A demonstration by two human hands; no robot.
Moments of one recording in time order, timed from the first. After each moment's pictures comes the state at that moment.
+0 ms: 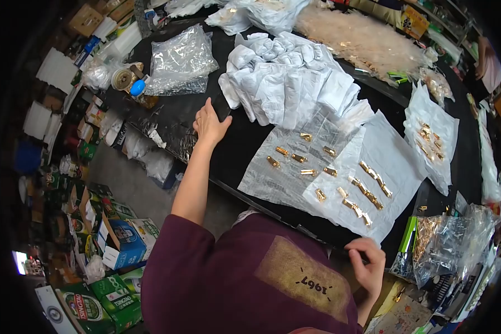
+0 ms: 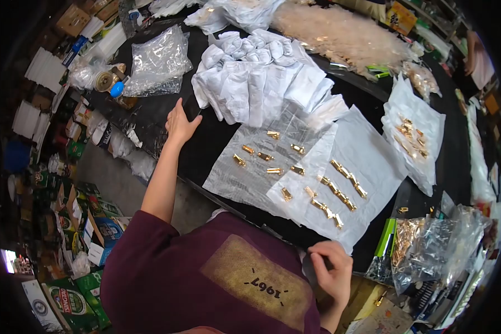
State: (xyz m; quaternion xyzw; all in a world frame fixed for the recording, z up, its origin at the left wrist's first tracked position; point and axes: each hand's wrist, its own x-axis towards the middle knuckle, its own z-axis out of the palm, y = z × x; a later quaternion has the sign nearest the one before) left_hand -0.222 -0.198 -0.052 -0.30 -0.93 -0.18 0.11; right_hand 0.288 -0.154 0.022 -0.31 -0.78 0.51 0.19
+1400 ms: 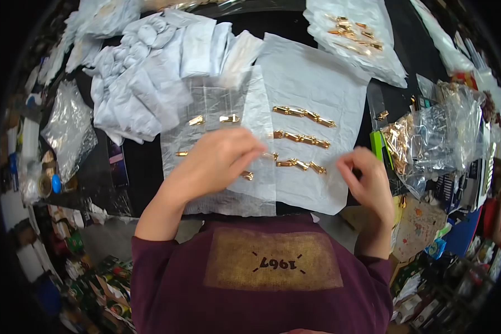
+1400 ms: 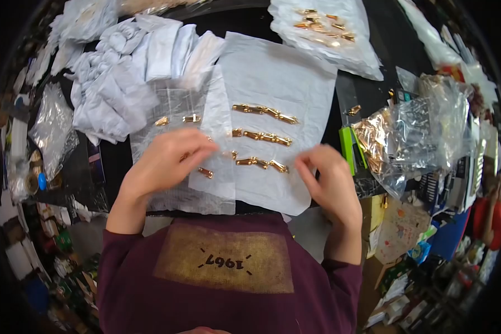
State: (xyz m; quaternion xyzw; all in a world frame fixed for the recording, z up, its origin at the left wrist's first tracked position) left_hand -0.020 -0.095 0.043 -0.78 -0.49 -0.16 -0.34; right_hand 0.302 -0.083 0.030 -0.51 -0.74 0.39 0.18
